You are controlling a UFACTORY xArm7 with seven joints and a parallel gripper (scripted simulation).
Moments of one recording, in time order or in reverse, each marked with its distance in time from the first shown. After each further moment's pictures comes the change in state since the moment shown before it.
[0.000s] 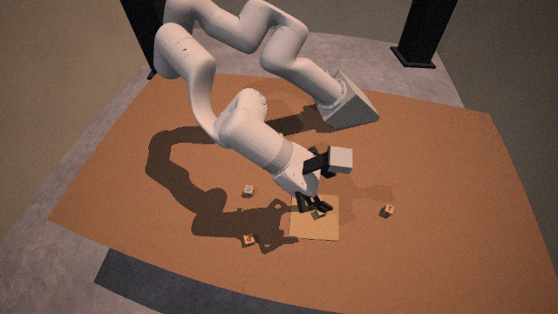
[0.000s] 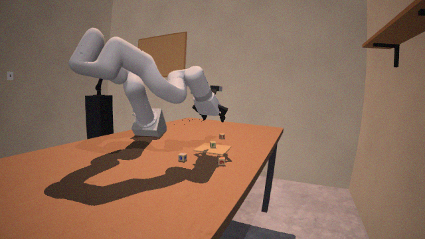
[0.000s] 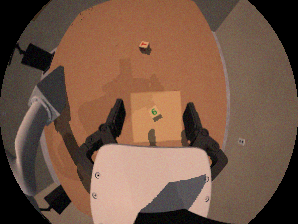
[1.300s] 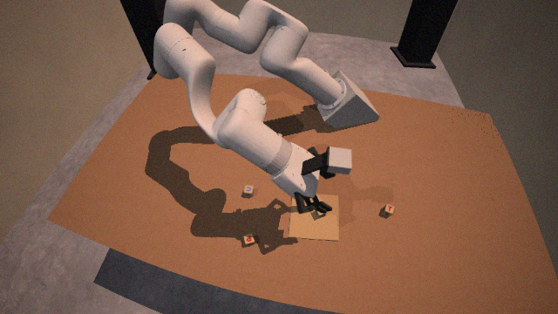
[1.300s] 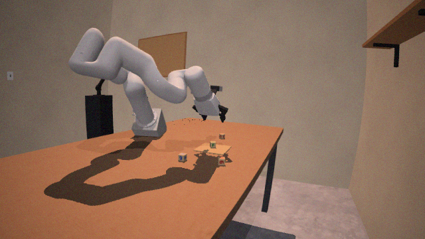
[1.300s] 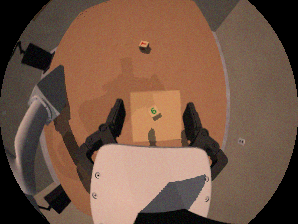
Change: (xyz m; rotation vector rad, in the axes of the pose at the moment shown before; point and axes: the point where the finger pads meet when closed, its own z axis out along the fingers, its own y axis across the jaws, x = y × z) arm -0.001 0.001 -0.001 0.002 -0.002 -0.001
